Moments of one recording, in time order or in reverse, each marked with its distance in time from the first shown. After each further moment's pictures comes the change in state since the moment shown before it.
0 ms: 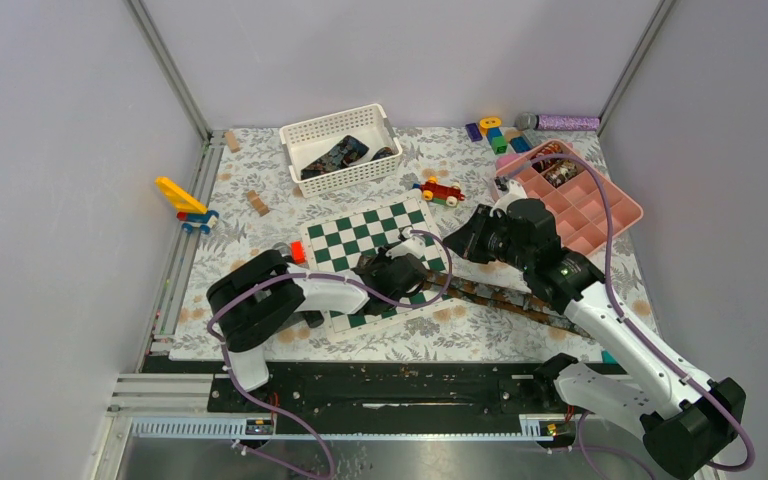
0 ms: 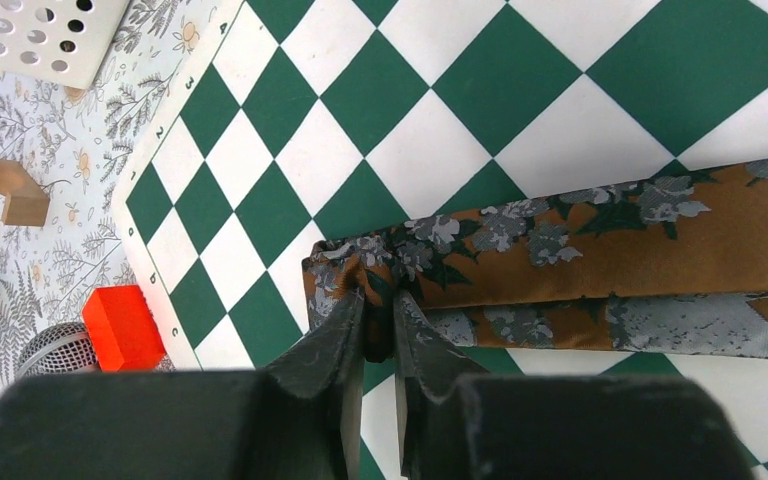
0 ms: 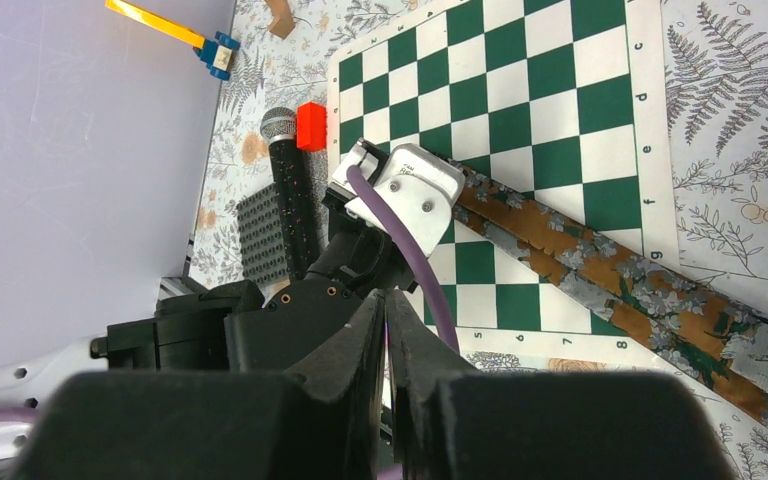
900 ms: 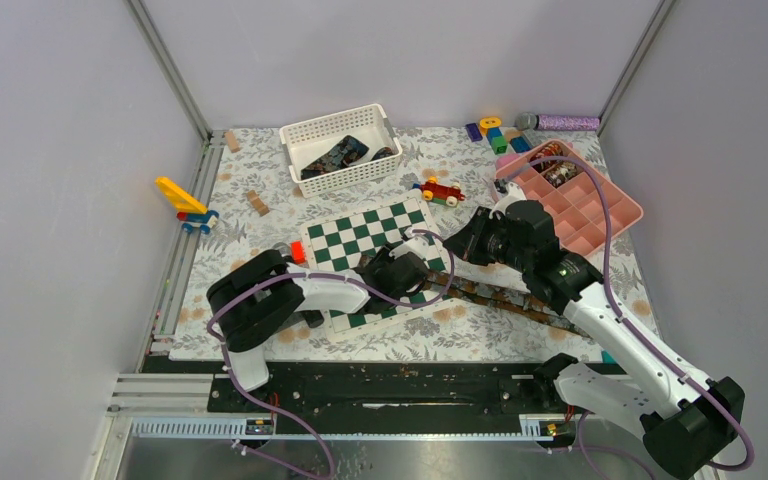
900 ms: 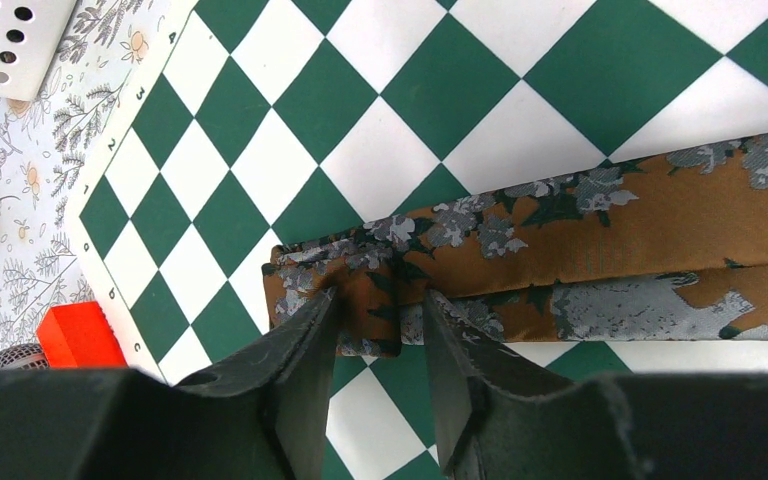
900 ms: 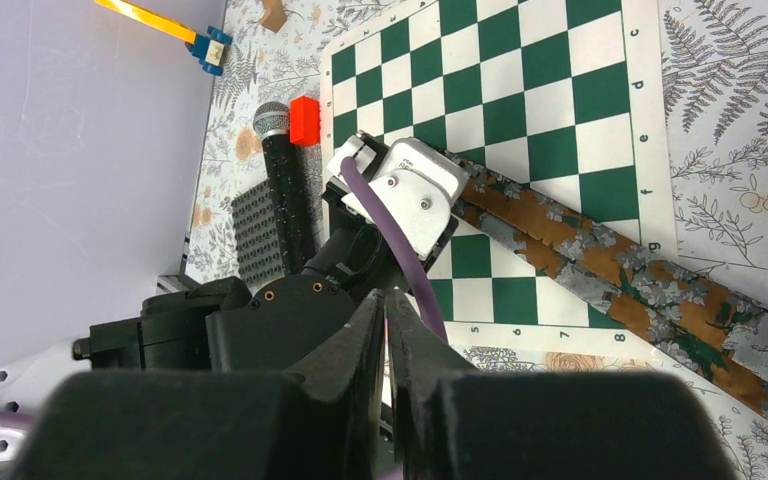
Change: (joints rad) left arm 0.000 0.000 0.013 -0.002 0.079 -0.012; right arm 0.000 0.000 -0.016 0.000 0.000 0.007
